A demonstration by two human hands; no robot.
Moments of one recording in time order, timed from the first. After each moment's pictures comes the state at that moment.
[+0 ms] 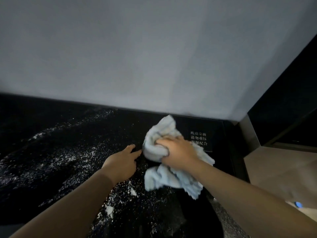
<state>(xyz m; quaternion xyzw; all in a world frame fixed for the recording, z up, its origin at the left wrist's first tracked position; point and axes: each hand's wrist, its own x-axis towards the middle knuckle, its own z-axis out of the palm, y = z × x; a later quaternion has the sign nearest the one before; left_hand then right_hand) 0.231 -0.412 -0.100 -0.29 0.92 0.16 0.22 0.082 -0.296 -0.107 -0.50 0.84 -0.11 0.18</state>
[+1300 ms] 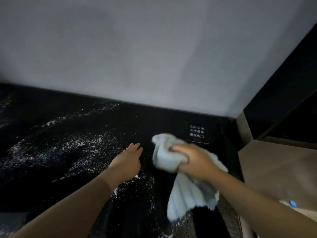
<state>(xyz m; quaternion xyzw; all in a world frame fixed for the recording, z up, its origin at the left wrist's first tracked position) 0.253 -0.385 -0.120 -0.27 0.92 0.18 0.21 0.089 -0.217 -0.107 -0.56 0.75 -0.30 0.21</state>
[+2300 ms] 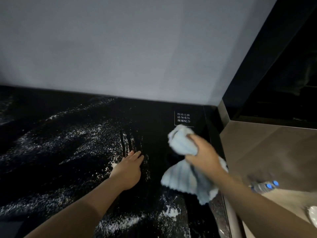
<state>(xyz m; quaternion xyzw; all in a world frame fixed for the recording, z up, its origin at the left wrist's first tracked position) 0.308 -0.310 -0.116 -0.24 0.93 0.17 0.20 0.129 -0.135 -0.101 -0.34 0.87 -0.34 0.14</state>
